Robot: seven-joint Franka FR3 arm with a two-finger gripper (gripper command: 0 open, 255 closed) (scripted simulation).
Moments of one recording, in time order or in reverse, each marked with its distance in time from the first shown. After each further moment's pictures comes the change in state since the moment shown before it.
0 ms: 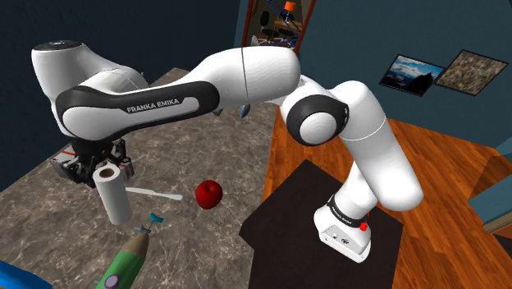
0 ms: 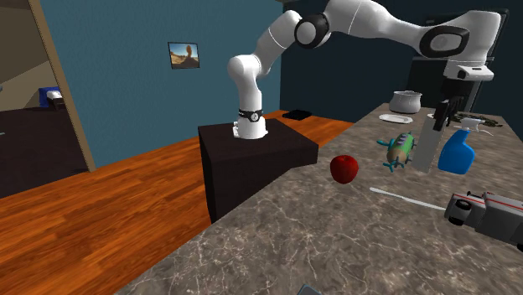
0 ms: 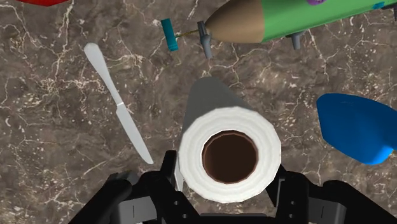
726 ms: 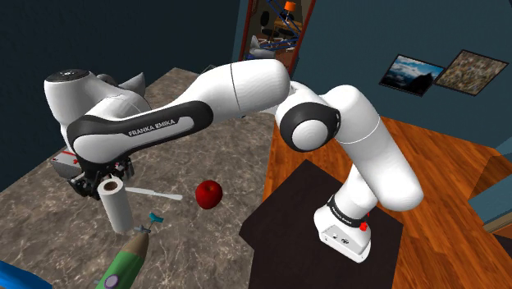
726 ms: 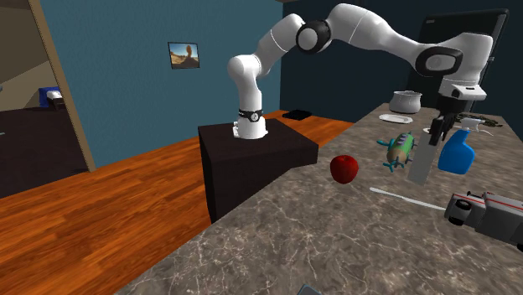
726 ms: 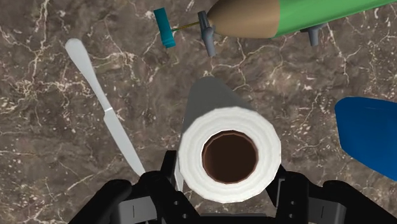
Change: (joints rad) arm 0.003 0.061 -0.004 -0.034 -0.005 0.095 0.001
